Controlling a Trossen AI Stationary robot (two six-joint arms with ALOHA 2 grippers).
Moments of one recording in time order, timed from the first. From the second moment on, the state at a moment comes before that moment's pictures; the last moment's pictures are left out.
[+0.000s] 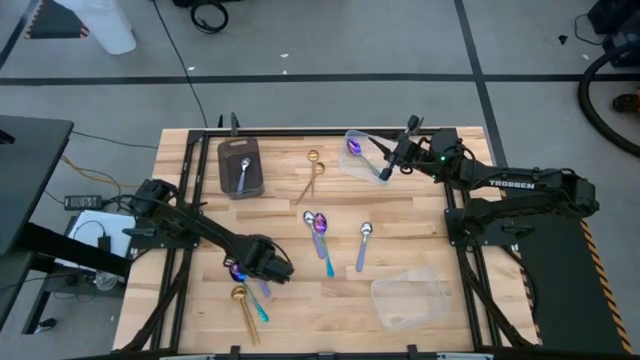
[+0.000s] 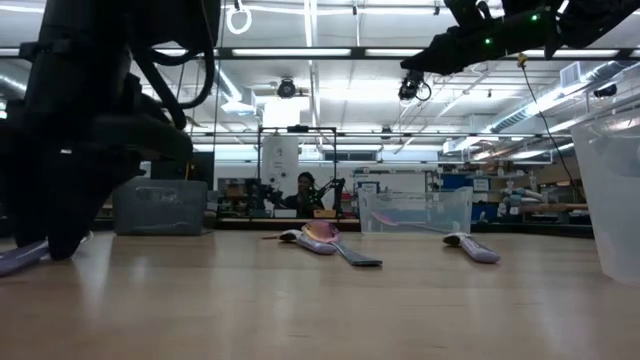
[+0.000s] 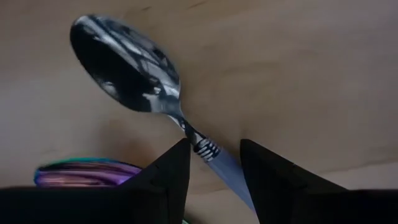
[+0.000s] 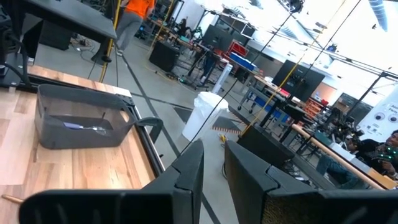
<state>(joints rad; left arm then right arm) -0.43 1.80 1.04 -0.81 0.04 -1.70 -0.37 0.97 0.57 0.42 0.18 -0.51</state>
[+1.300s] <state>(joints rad) -0.38 1.79 1.04 -0.83 -0.12 -1.42 -0.37 0.97 0.57 0.42 0.19 -0.51</state>
